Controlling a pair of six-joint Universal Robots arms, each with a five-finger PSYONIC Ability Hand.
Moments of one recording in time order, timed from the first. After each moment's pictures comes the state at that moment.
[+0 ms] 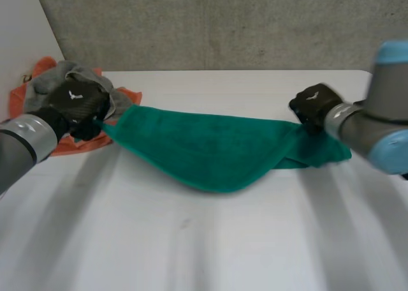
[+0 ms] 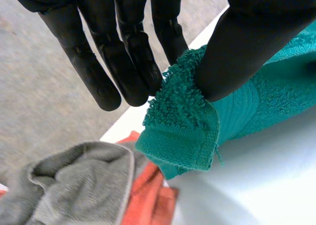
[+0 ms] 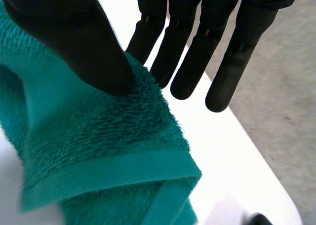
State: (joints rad) left arm 4.60 -1.81 -1.57 3.16 -1.18 3.68; right arm 1.86 -0.82 0.94 0.24 1.39 2.44; left_hand 1.16 1.19 1.19 1.20 0.99; right_hand 1.12 1.18 1.19 1.20 1.01
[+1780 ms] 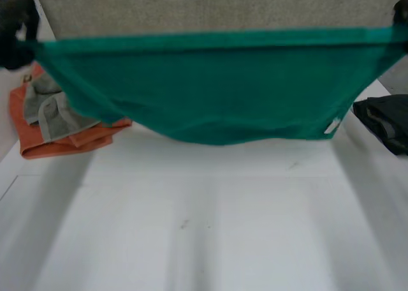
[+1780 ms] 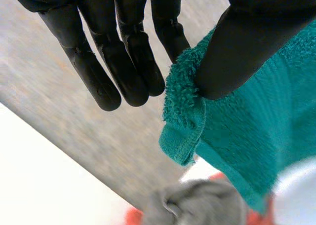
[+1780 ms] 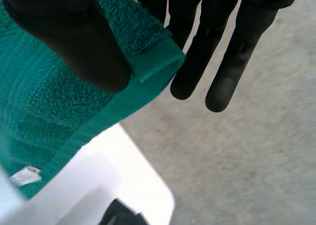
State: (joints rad) left arm 4.64 -1.46 -1.36 2.88 -1.31 3.64; right arm 1.56 -1.31 1.02 0.41 1.21 2.51; left_hand 1.16 1.19 1.19 1.20 0.99; right_hand 1.13 1.17 1.18 1.20 1.01
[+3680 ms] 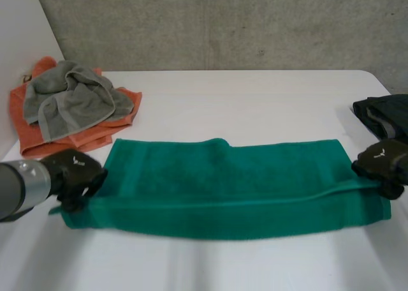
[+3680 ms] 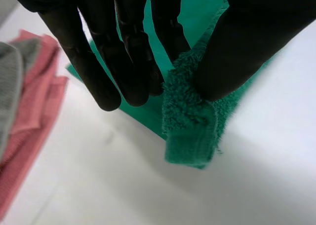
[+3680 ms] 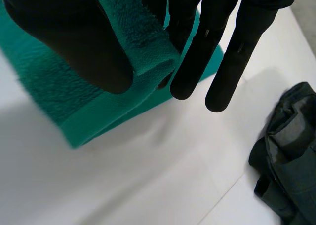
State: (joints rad) left arm 4.56 -1.81 -1.58 2.63 -1.37 3.96; right arm 1.48 -1.21 1.56 0.38 1.24 2.06; left_hand 1.16 1.20 1.19 1.20 0.99; right_hand 1.13 1.18 1.19 1.20 1.02
